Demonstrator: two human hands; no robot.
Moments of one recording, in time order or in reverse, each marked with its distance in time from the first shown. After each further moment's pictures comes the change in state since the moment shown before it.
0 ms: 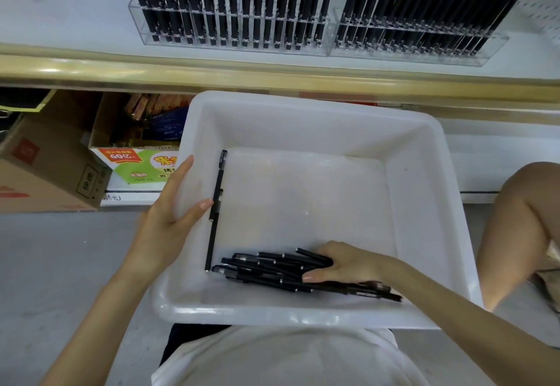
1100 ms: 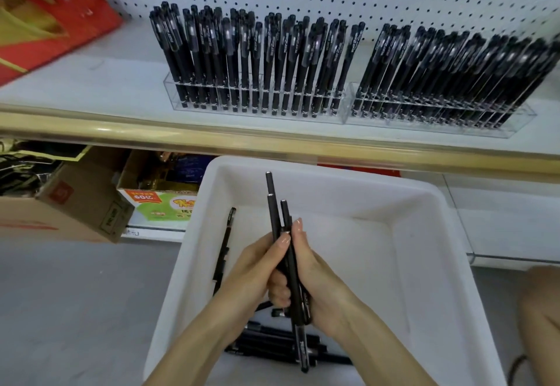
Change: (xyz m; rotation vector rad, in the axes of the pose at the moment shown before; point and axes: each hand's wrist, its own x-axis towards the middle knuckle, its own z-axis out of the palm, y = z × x) left_hand 0.014 0.097 0.067 -0.655 -0.306 -0.305; right_hand -0.005 -0.140 -0.035 1.095 0.155 -0.081
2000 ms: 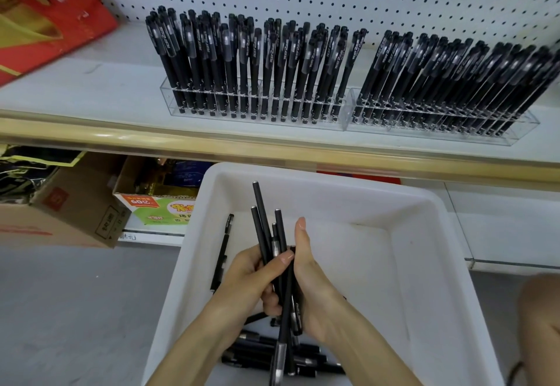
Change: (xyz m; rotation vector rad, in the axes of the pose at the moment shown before) left_hand 0.010 -0.001 -0.006 0.003 0.078 -0.003; right_hand 0.011 -0.009 0.004 0.048 0.127 0.147
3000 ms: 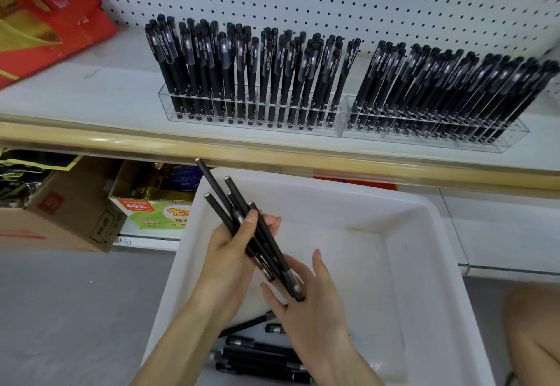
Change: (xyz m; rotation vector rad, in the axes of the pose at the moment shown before) left_hand 0.021 0.020 0.002 -0.443 0.191 0.163; right_hand -0.003 0.028 -0.007 0.656 0.139 -0.179
